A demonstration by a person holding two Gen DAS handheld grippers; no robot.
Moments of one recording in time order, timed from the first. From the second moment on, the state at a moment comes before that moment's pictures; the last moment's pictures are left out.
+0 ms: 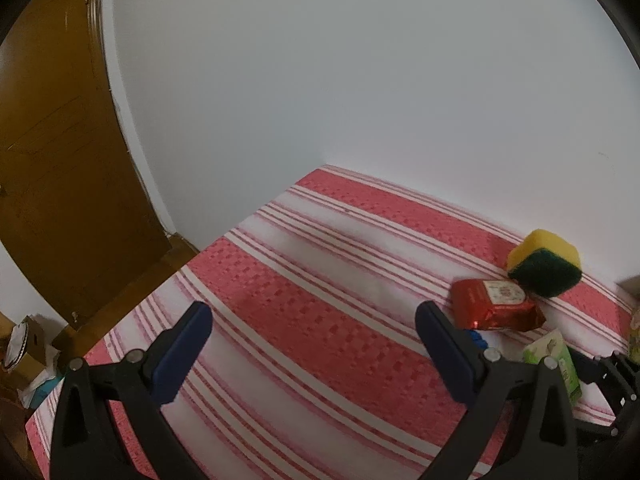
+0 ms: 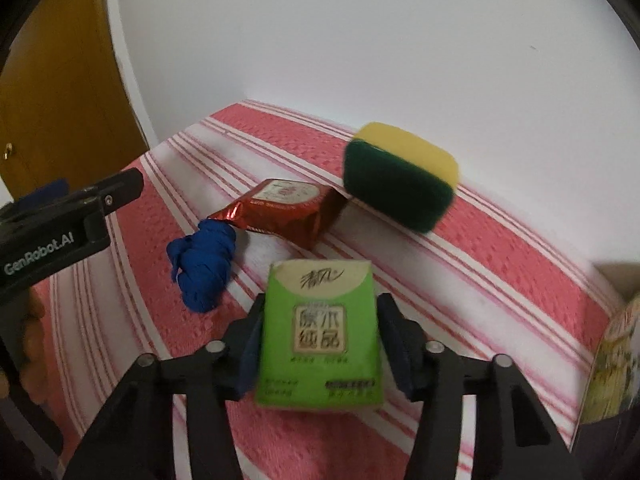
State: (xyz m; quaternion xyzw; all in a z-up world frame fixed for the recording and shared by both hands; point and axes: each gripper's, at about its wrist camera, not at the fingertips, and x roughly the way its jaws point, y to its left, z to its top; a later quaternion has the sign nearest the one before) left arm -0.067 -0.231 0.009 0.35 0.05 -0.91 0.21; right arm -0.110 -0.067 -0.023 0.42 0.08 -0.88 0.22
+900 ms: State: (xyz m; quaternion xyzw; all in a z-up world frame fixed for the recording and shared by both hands) left arm -0.079 -0.191 -0.017 0.38 0.09 -0.92 0.07; right arm -0.027 0.032 0.017 0.28 -0.05 -0.95 0.13
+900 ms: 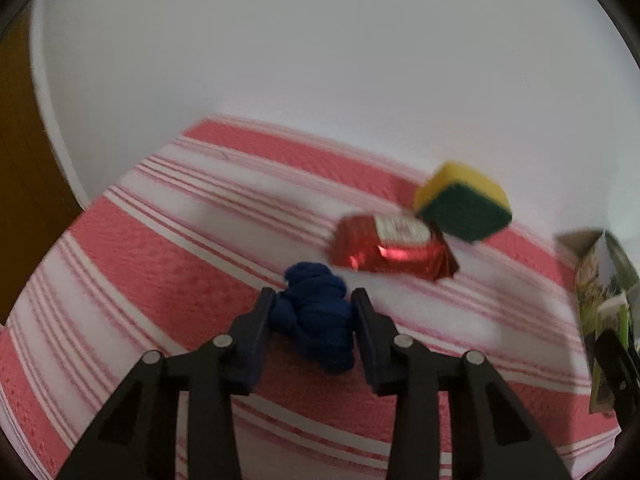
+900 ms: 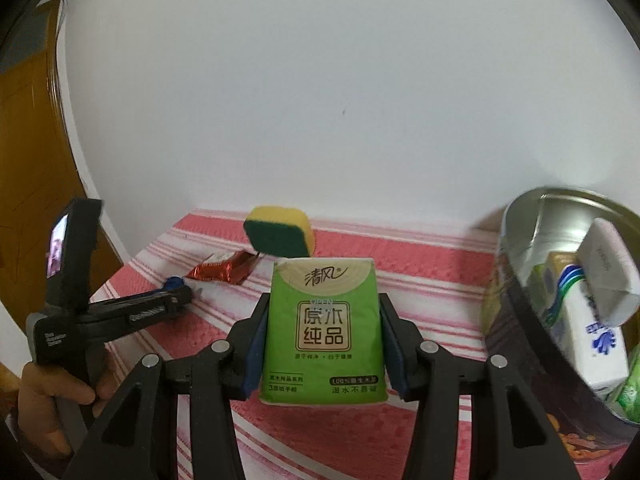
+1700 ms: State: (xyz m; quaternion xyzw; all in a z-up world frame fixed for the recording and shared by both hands) left arm -0.018 -0.140 0.040 0.19 0.04 -0.98 0.02; right arm 0.020 0.059 0.050 0.18 -0.07 -0.98 0.09
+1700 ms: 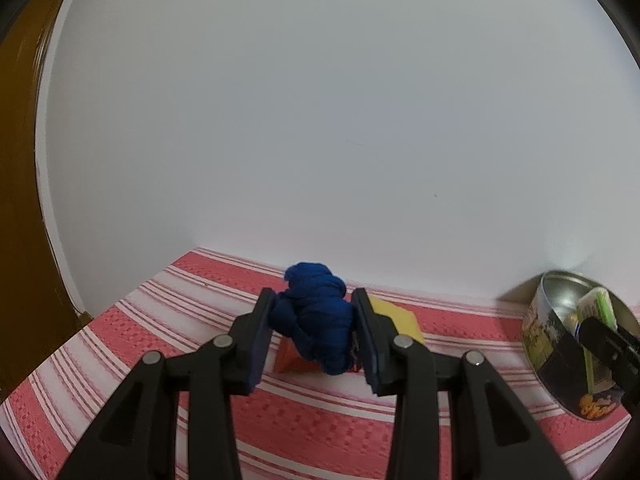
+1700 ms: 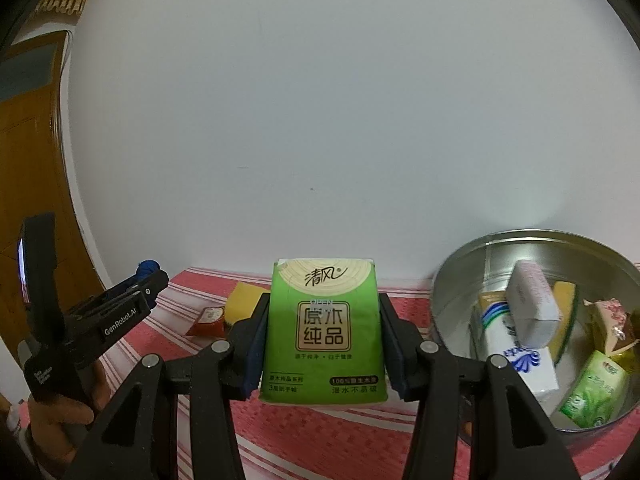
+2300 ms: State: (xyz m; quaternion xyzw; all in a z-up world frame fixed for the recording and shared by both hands) left arm 0.005 -0.071 0.042 0.20 -0.02 -0.98 0.01; right arm 0.072 0.083 0.070 0.17 -0.05 -0.98 0.08
